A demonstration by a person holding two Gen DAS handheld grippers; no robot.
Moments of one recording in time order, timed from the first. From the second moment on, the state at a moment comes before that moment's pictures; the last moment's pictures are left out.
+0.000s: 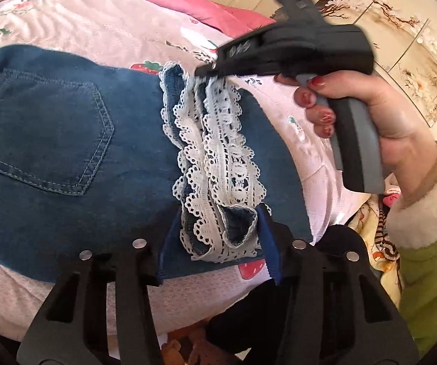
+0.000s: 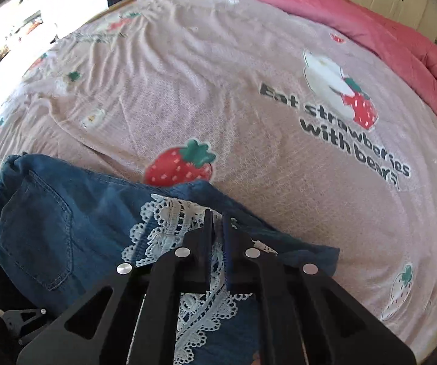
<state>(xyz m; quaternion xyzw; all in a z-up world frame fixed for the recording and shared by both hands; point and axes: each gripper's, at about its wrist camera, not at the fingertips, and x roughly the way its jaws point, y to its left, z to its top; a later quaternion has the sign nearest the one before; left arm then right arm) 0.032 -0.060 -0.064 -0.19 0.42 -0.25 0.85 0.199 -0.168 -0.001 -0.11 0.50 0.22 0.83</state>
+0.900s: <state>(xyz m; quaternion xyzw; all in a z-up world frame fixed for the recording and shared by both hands) 0.027 -0.060 -0.068 -0.18 0.45 -0.27 0.83 0.192 -0.136 -0.013 -0.19 0.51 0.19 0.82</state>
